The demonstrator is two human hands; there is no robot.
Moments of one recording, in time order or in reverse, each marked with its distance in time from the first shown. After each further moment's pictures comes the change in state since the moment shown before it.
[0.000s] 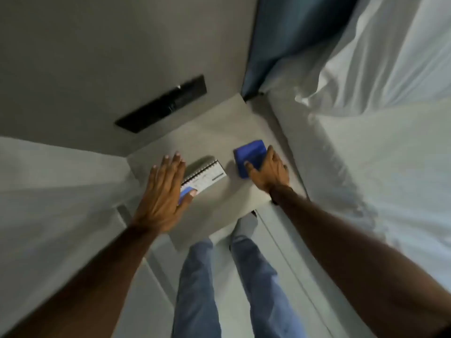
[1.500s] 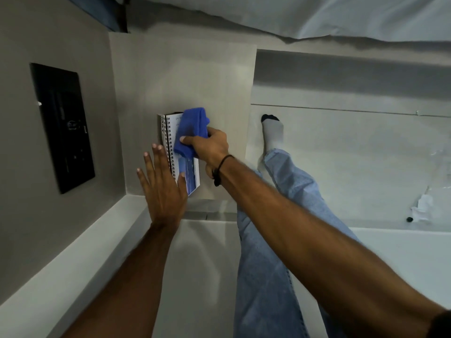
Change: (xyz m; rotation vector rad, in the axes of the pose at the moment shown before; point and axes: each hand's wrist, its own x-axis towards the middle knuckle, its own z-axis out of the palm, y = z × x) left_hand 0.027 -0.063 0.033 0.239 -0.154 0.393; right_hand -0.068 -0.108 0.125 1.725 0.148 0.817
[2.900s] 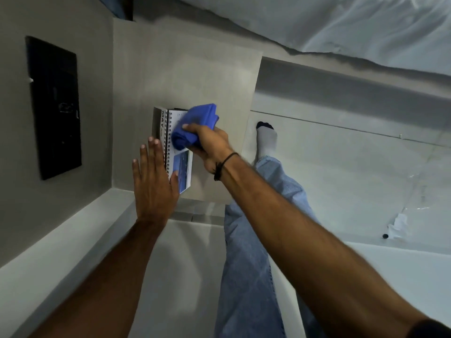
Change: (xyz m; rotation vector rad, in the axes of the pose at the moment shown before) left_hand 0.000 -0.004 0.001 -0.025 -0.019 0.049; right_hand 0.012 -0.002 -0.005 0.275 -0.080 0.125
